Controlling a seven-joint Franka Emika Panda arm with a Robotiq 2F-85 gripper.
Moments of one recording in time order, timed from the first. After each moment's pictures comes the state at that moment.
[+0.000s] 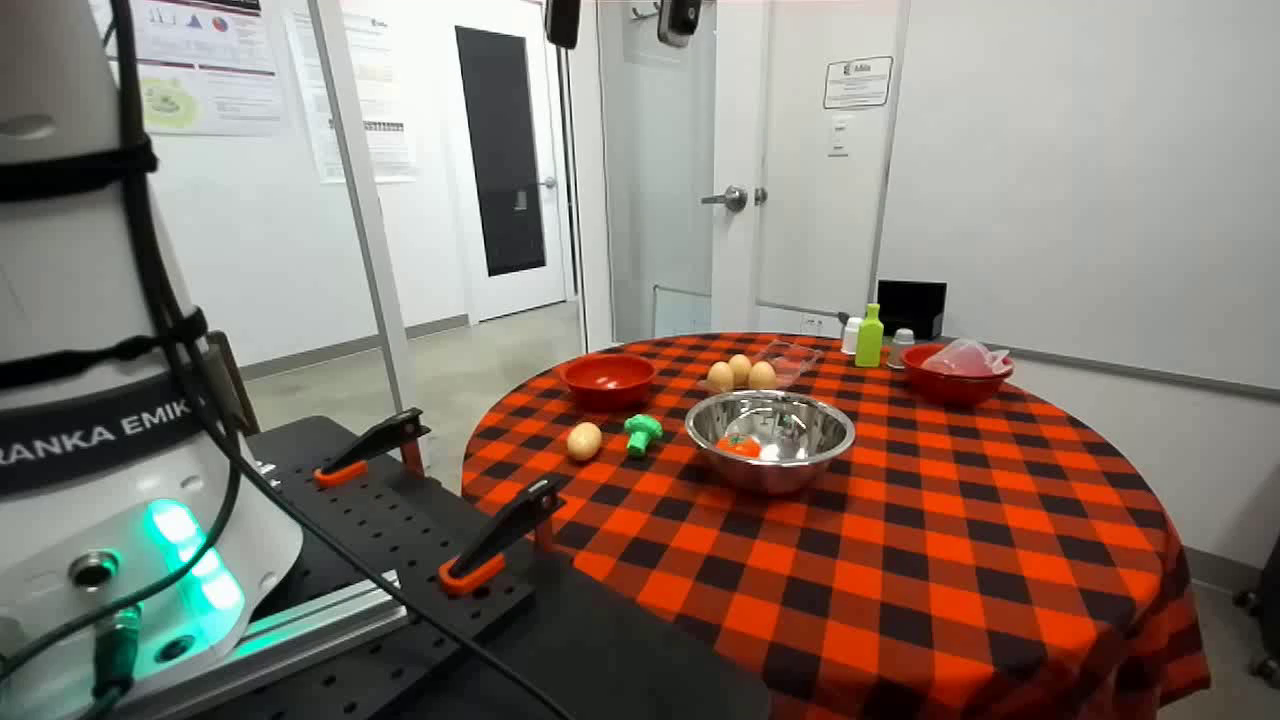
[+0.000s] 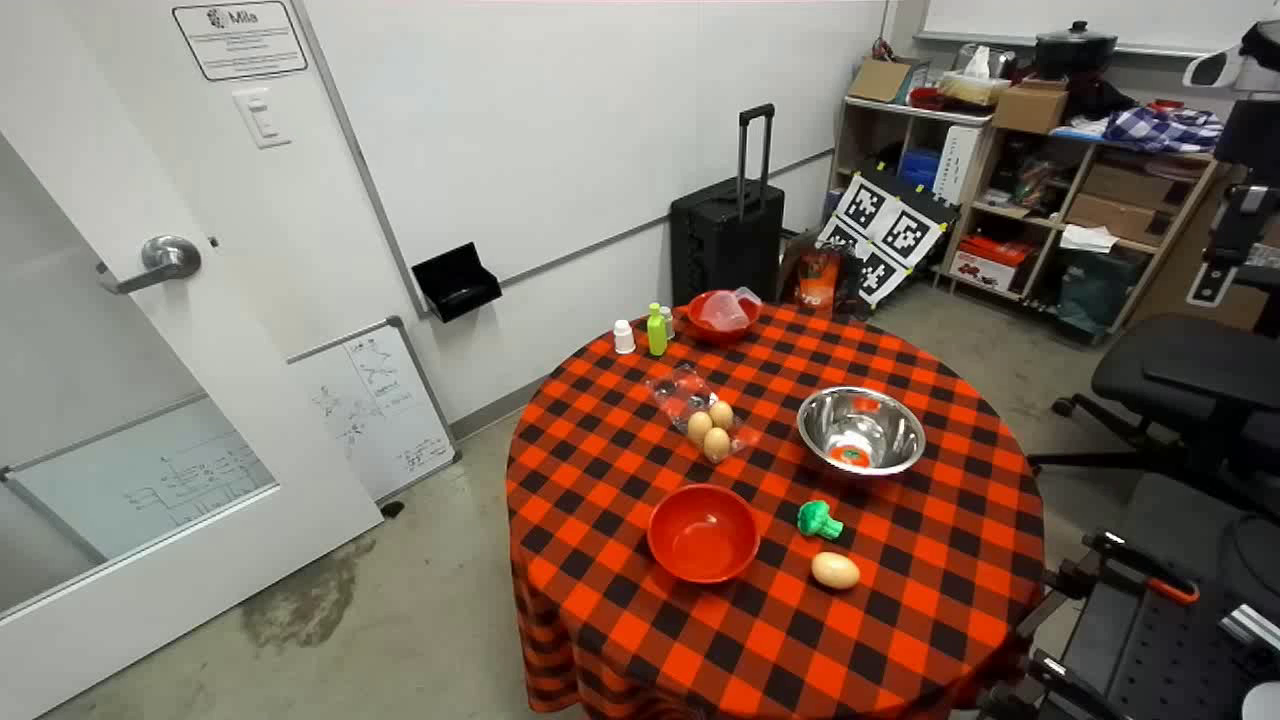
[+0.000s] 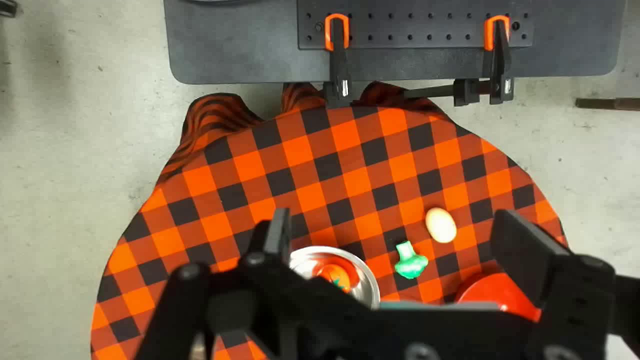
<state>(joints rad) -0.19 -0.70 -0.33 -2.57 -0.17 1.75 -0.35</state>
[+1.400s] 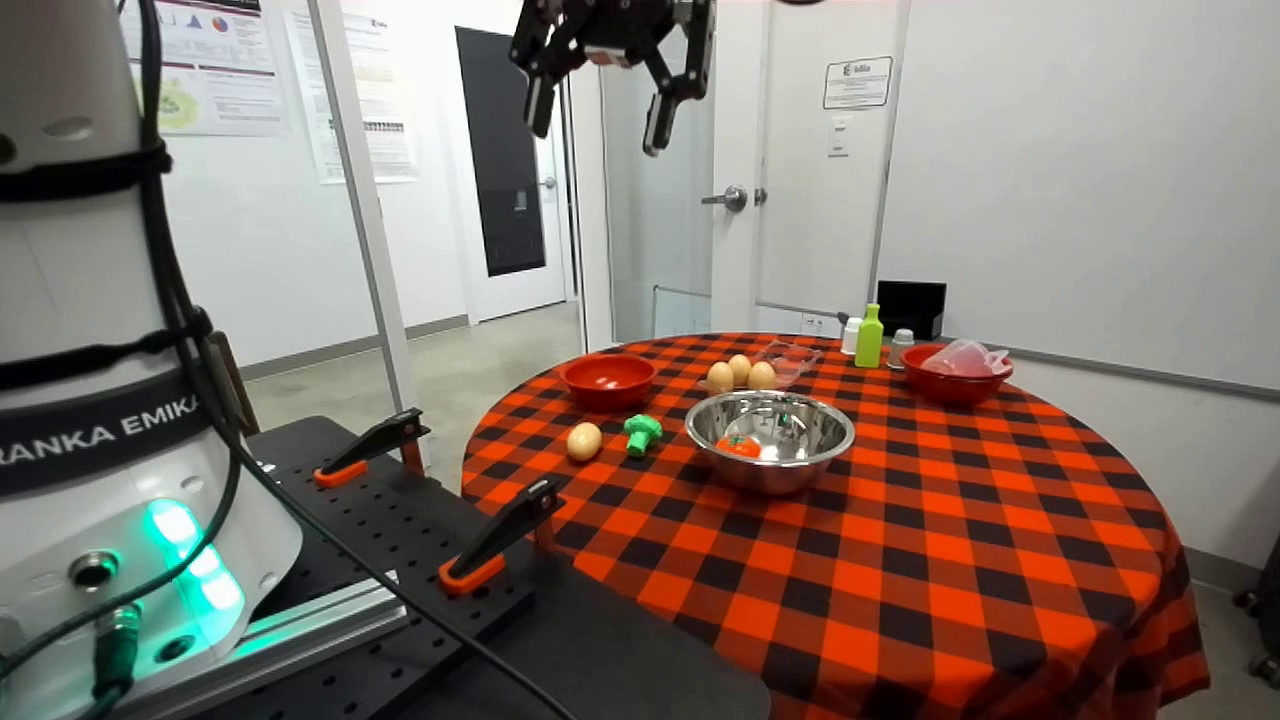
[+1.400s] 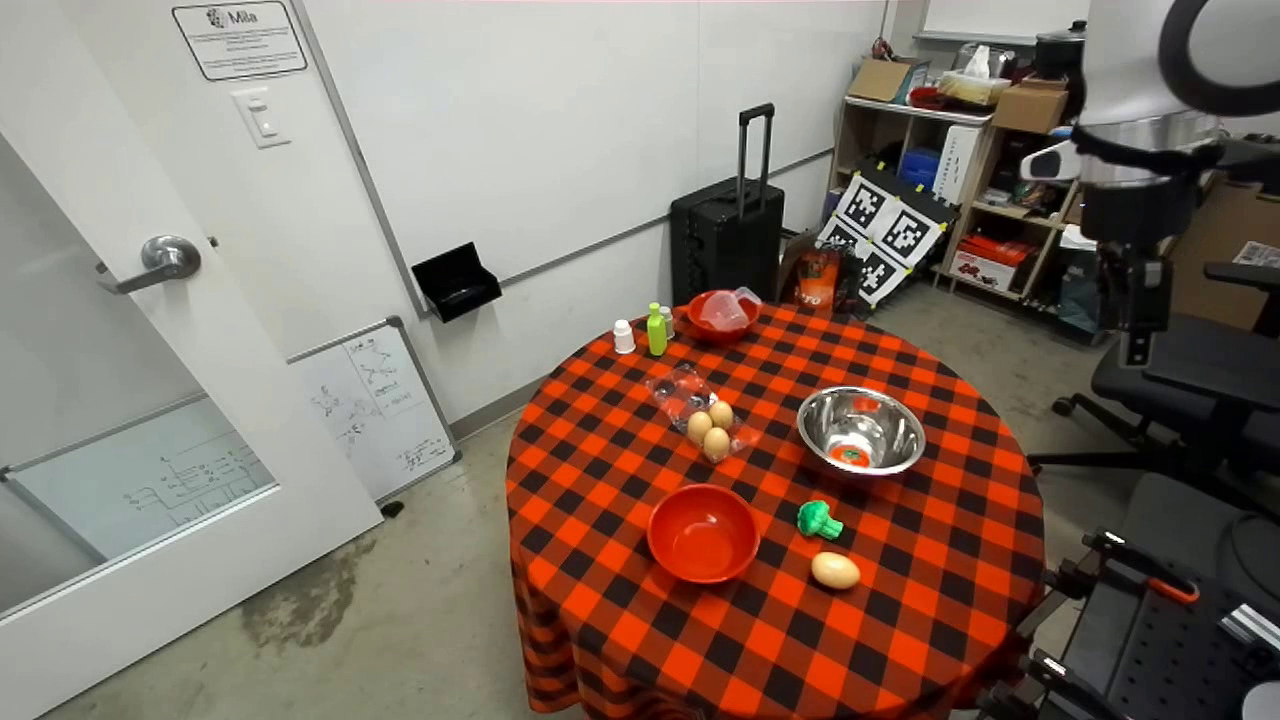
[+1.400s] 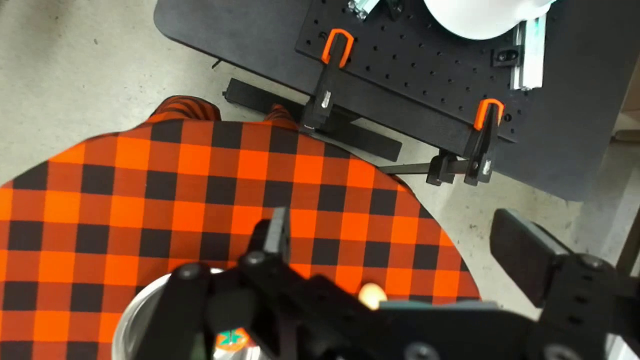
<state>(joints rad) -0.01 -0.44 -0.27 -2.53 -0.17 1.77 -0.55</state>
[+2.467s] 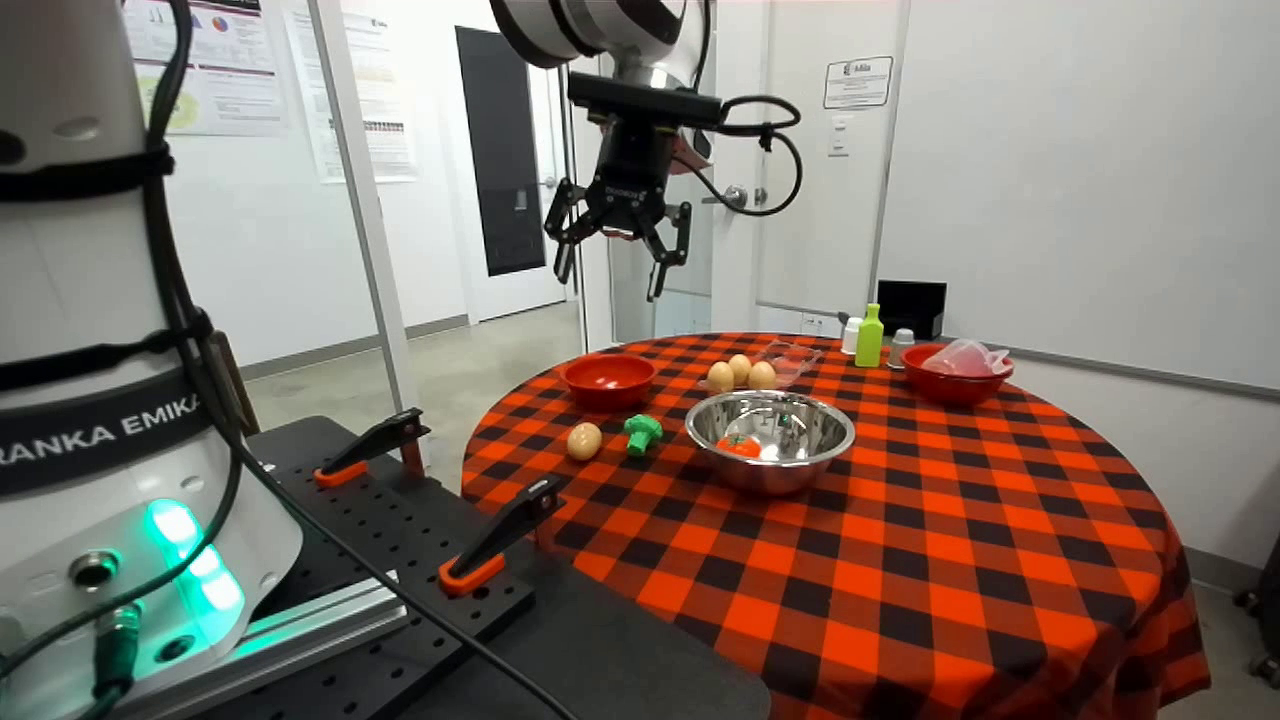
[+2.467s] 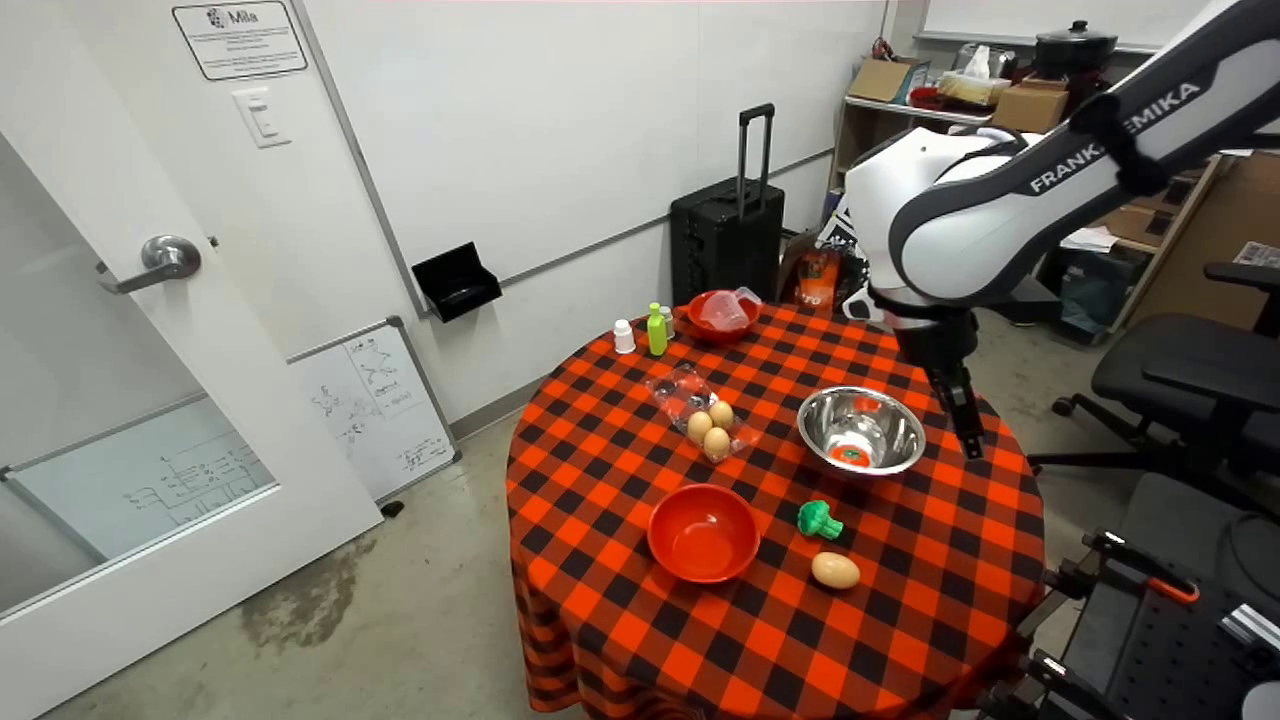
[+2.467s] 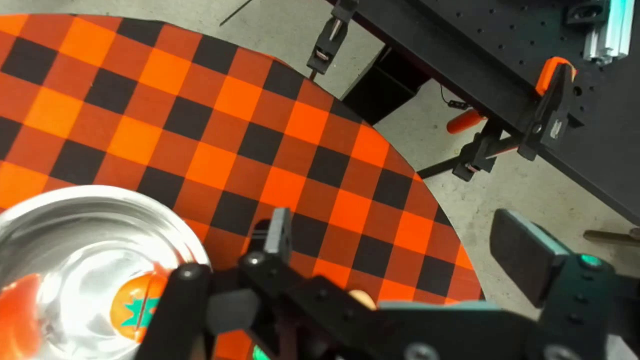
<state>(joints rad) 0.02 0.11 -0.06 -2.35 -0.12 1.98 -0.57</state>
